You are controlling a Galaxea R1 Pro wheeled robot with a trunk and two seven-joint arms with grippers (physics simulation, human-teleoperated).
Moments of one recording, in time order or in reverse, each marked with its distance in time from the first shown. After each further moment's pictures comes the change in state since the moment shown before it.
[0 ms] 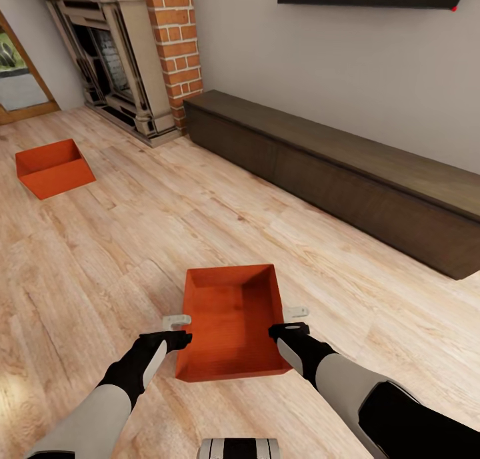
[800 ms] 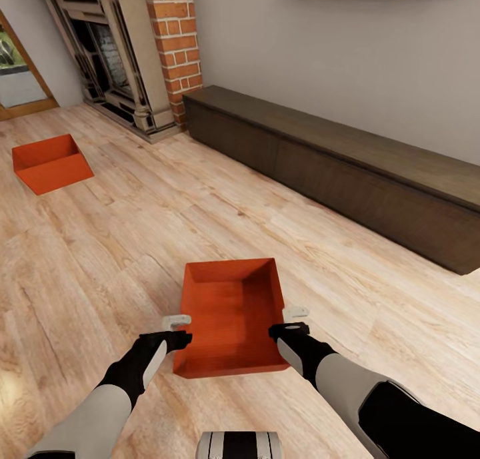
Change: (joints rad) left arm 0.000 0.000 0.001 0.000 0.000 0.000 0.000; right arm 0.000 0.000 0.000 0.000 0.000 0.000 0.000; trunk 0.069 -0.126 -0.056
